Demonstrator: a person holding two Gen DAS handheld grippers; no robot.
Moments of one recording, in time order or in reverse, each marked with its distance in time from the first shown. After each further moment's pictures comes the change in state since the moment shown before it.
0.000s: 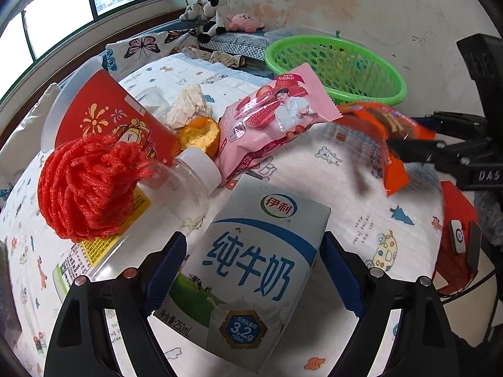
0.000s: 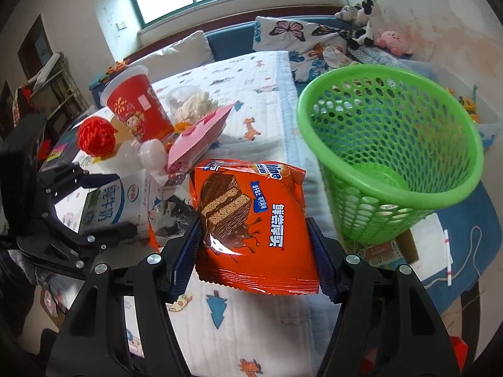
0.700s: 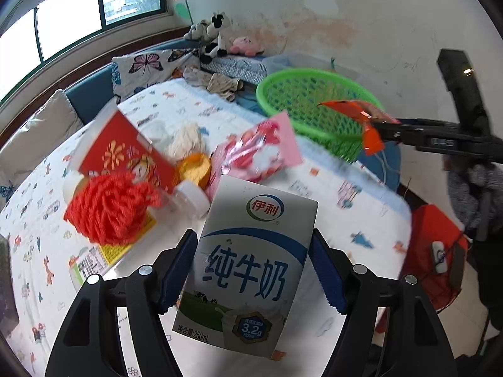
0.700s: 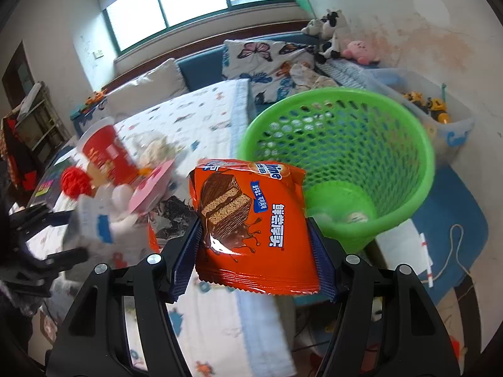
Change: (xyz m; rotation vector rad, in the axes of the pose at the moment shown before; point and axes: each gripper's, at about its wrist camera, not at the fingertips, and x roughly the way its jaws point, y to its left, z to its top) left arm -0.050 -0.012 0.009 -0.049 -0.105 -0.038; right arm -0.035 -0.052 0.021 0.087 -0.092 -0.085
